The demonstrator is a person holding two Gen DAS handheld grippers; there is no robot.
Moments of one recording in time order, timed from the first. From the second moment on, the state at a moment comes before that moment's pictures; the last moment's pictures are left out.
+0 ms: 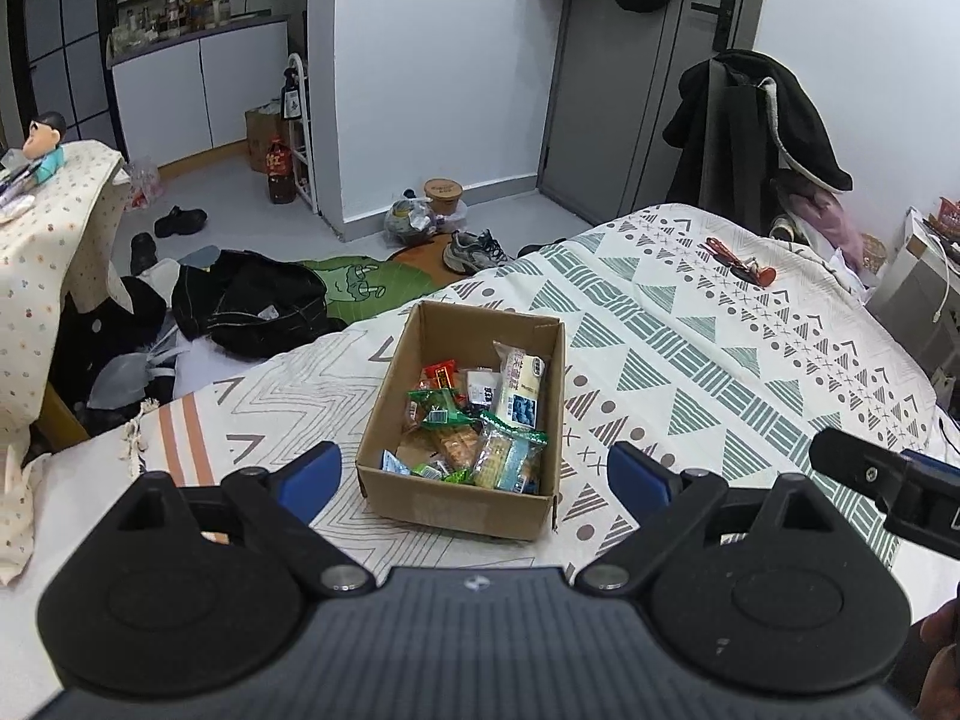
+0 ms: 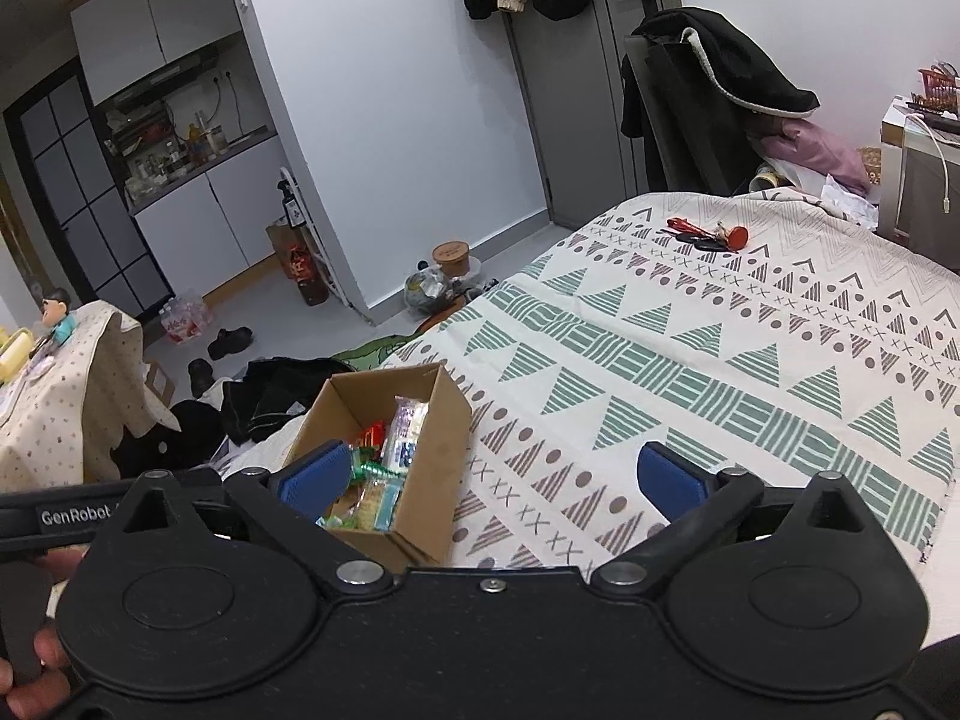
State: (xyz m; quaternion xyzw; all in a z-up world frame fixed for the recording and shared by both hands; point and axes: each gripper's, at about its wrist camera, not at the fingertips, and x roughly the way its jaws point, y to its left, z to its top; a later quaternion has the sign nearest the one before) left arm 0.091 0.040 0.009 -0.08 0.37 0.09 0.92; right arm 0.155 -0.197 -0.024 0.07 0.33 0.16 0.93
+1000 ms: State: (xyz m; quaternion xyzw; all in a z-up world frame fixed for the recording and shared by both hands) left arm 0.041 0.042 0.033 -0.07 0.34 0.08 0.93; right arm 0.104 -0.211 -0.007 0.03 0.31 0.16 0.94
